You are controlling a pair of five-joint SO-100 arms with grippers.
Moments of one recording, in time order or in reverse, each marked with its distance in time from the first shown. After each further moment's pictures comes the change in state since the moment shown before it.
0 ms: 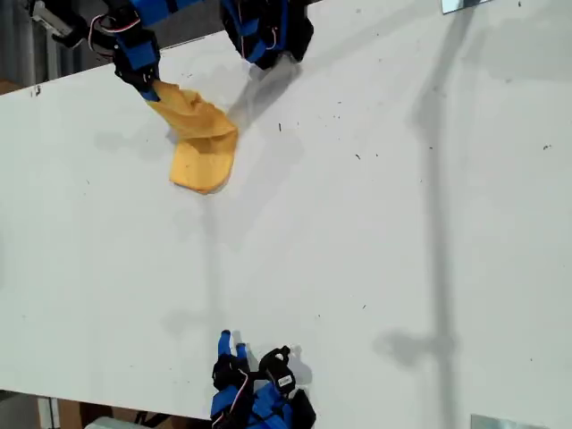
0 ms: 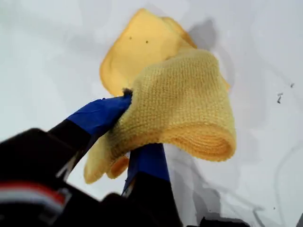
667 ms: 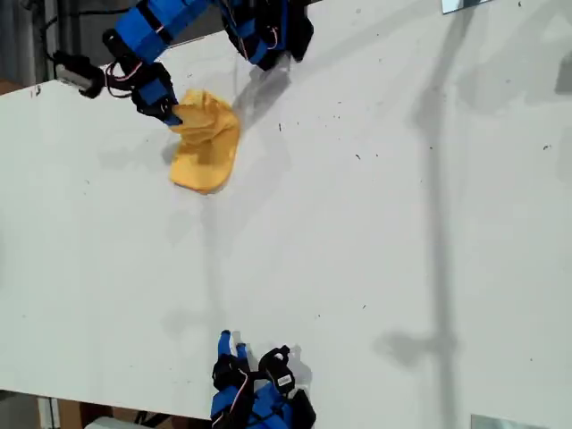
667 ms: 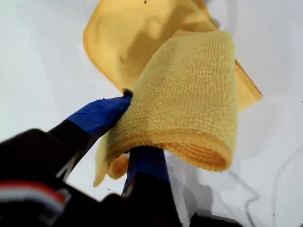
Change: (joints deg) arm 0 0.0 0.0 0.0 0.0 -0.4; arm 1 -8.4 -17.6 3.4 -7.1 -3.3
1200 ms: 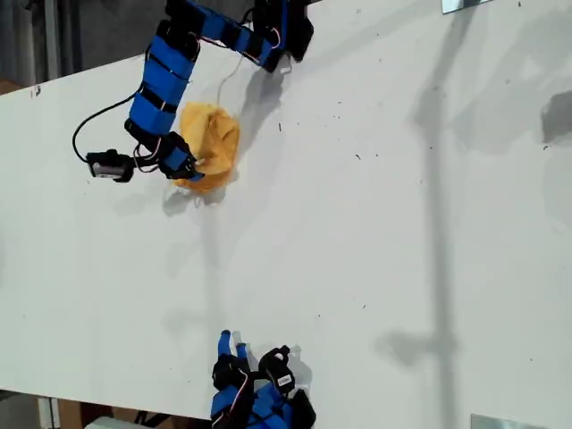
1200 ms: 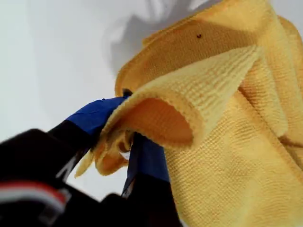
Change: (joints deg) arm 0 0.0 0.0 0.0 0.0 0.0; arm 1 -13.4 -36.3 -19.6 -12.5 -5.2
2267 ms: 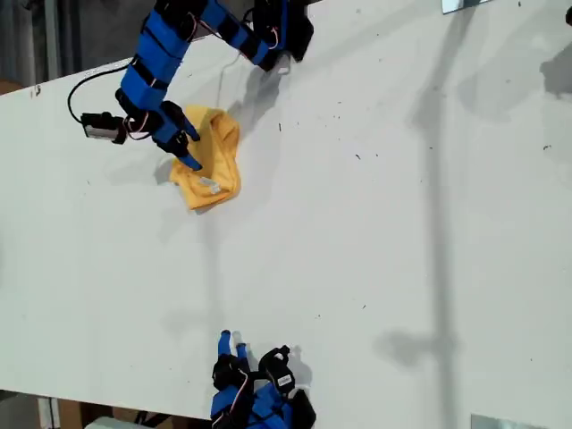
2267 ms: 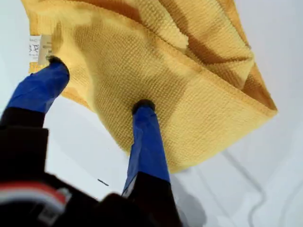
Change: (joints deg) arm 0 0.0 0.0 0.0 0.0 0.0; arm 1 10.0 11.4 14.6 4.3 2.5
